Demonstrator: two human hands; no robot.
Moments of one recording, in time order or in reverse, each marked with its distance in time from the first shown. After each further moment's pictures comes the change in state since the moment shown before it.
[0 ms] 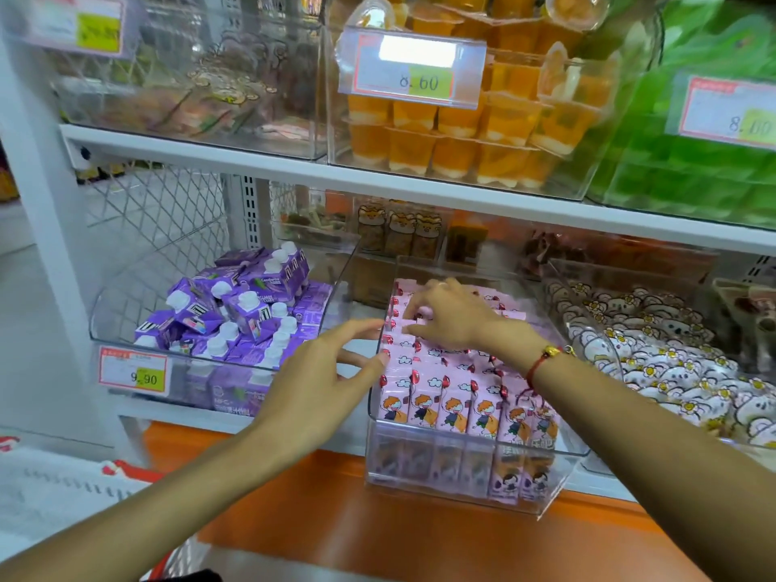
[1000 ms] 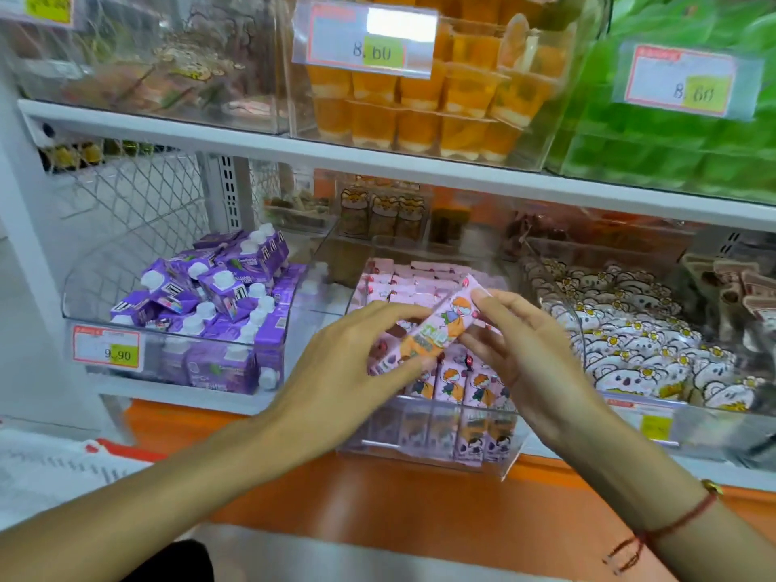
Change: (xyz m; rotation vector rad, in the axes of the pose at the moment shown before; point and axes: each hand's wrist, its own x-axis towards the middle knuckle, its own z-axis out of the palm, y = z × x) left_hand -0.013 0.038 0.030 0.052 -0.033 0.341; right_hand -0.141 -0.017 -0.024 1.695 0.413 0.368
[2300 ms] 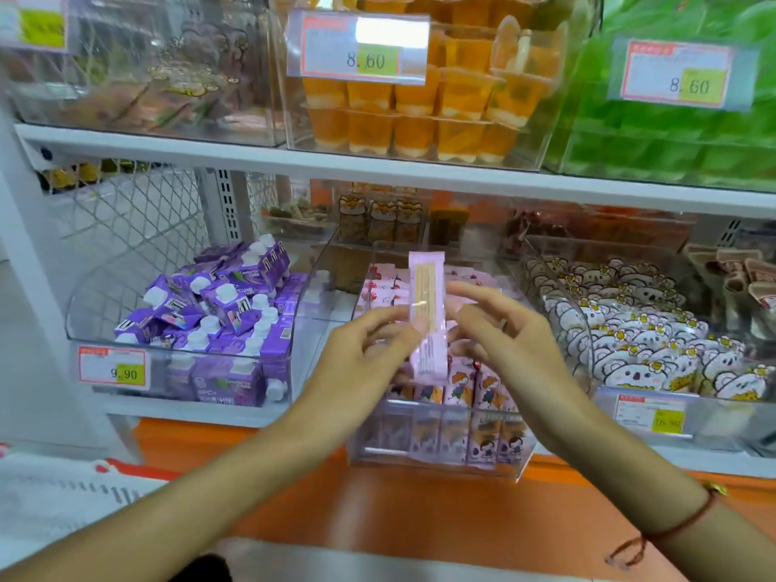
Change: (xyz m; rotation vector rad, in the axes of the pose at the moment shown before) left_hand 0.007 0.019 0.000 -0.623 0.033 -0.421; right_hand 0.000 0.008 0.008 -0.302 -0.114 -0.167
